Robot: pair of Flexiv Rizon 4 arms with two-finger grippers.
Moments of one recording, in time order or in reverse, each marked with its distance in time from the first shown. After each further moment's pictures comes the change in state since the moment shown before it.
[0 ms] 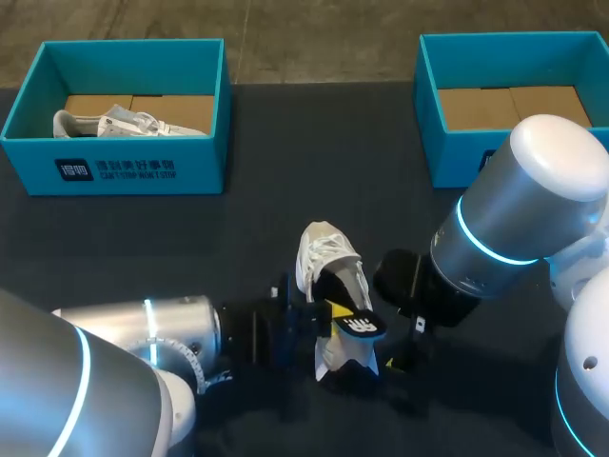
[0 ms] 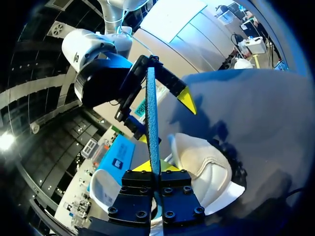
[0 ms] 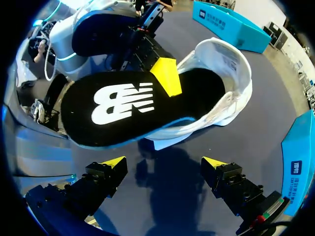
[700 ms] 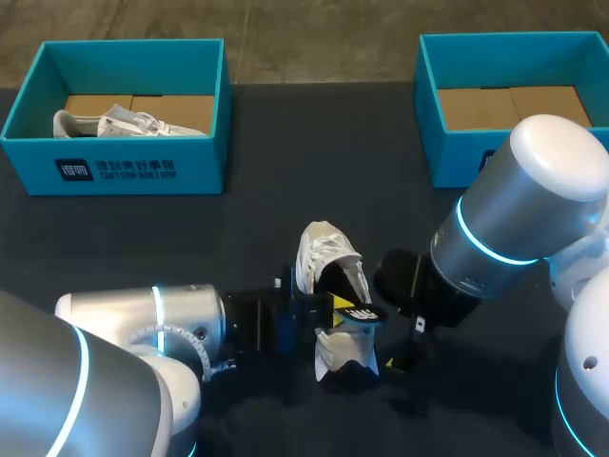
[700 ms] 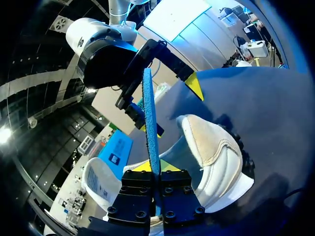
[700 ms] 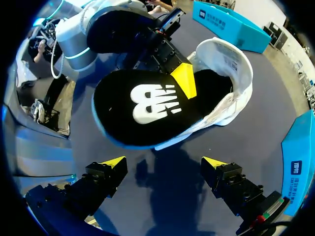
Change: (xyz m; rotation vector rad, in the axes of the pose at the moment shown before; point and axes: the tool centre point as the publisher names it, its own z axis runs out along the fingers) left arm -0.004 0.016 0.010 -0.002 0.023 -0.039; right arm 0.000 0.000 0.000 0.000 0.000 0.000
